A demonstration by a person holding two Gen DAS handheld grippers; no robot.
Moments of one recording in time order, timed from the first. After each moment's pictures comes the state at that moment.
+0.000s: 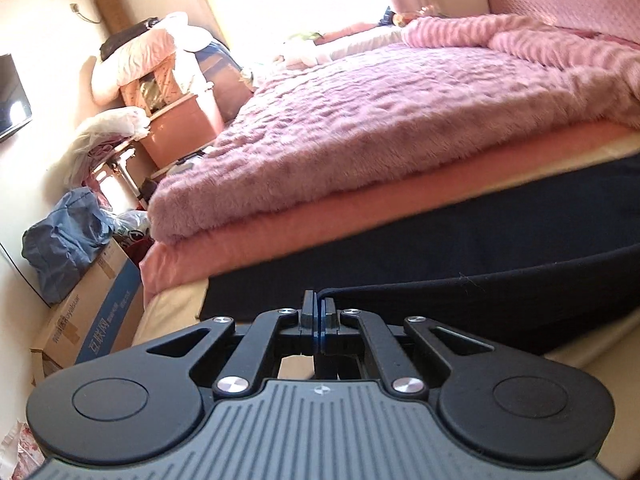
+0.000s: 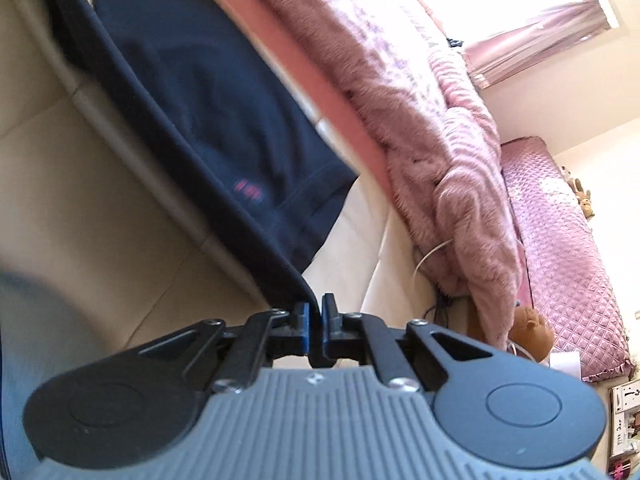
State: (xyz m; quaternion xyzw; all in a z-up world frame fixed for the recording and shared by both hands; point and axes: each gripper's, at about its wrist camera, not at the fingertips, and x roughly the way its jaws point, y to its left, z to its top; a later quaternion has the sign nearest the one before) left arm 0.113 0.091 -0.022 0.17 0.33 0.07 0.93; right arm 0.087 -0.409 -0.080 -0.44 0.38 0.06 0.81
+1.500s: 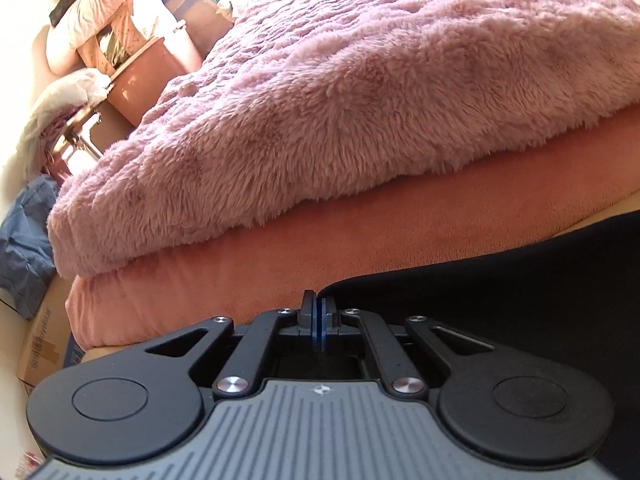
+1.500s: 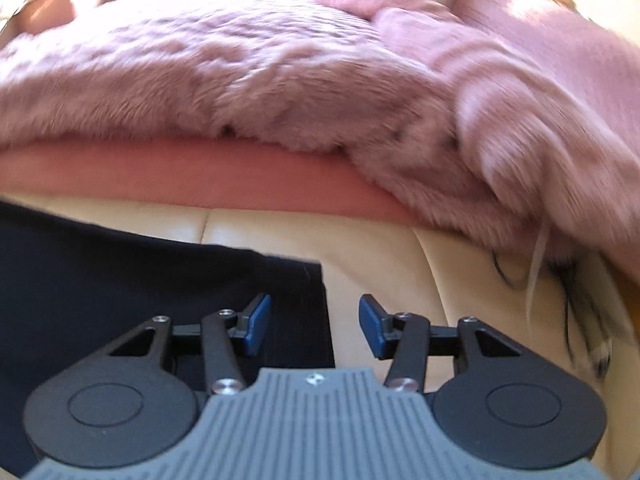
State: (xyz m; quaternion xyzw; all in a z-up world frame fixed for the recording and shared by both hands) left arm 0.387 0.081 -0.139 0.19 0.44 0.11 0.87; right arm 0.360 -0.465 -0.142 -0.05 0.43 -0.03 0.90
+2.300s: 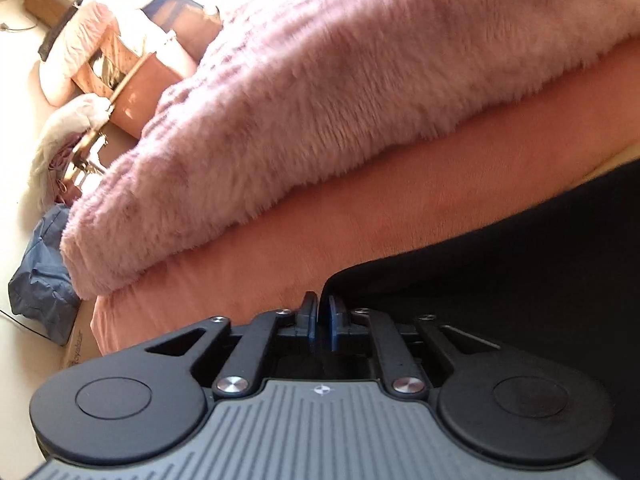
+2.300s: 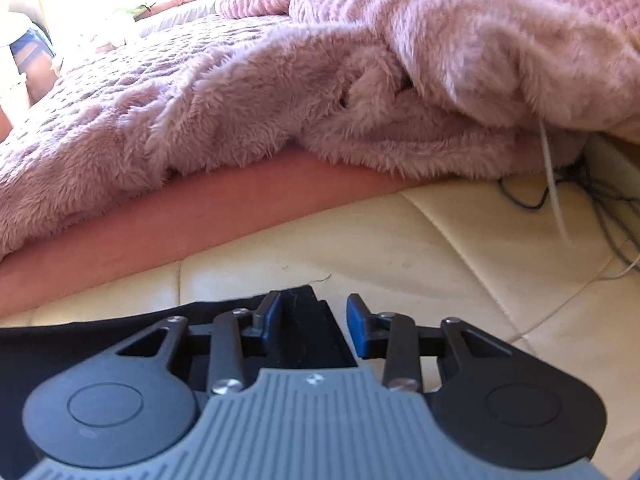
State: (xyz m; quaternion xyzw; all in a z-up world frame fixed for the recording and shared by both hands) left arm 0.388 0.066 -0.154 0.27 0.44 0.12 0.85; right arm 0.385 -0.483 -0.165 0.10 0.41 -0.10 0.90
